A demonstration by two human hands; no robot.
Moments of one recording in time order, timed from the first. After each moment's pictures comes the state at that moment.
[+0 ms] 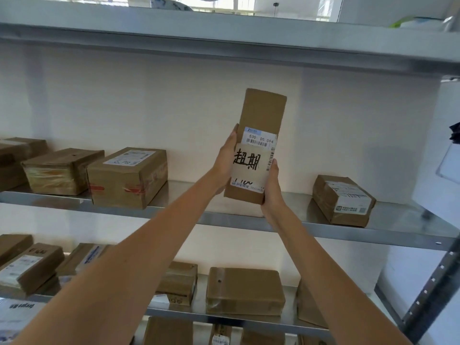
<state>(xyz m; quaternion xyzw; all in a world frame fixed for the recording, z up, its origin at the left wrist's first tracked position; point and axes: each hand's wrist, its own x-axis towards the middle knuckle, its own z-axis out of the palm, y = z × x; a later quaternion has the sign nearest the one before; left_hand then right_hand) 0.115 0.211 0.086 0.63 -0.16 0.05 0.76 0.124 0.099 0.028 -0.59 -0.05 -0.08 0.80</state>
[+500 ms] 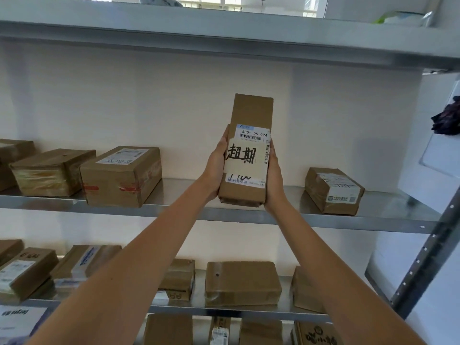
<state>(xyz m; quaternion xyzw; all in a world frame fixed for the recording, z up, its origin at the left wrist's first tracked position) 0.106 0.217 0.068 0.54 -0.18 0.00 0.82 0.110 0.096 0.041 -0.57 -0.12 -0.13 0.80</state>
